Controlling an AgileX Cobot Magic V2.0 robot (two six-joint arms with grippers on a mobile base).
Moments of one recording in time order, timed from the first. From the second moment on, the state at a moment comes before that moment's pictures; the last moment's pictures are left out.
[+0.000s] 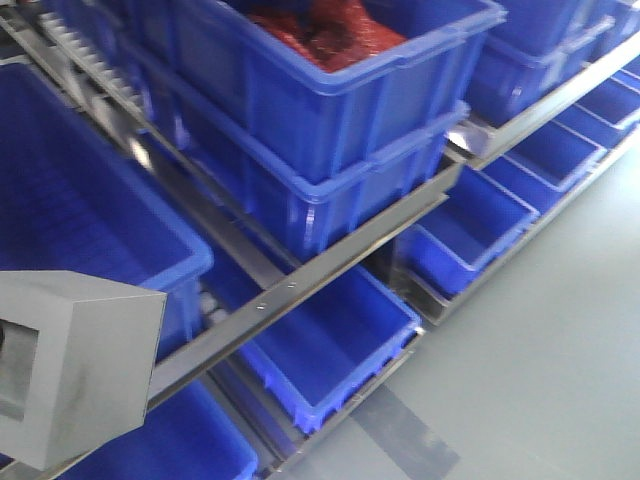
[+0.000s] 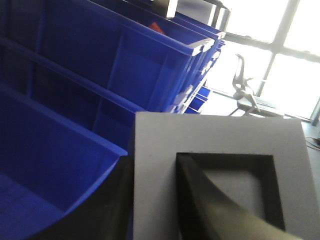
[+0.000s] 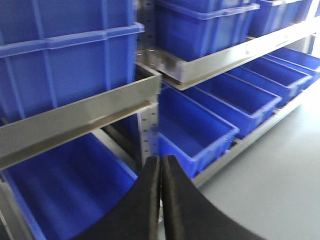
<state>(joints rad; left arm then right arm) -0.40 0.34 -0.38 -0.28 0.21 -0.03 -0.03 -0.01 0.03 0.01 0.22 0.01</state>
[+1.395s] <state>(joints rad) -0.40 0.34 -0.38 -0.28 0.21 -0.03 -0.03 -0.01 0.03 0.01 0.22 0.01</state>
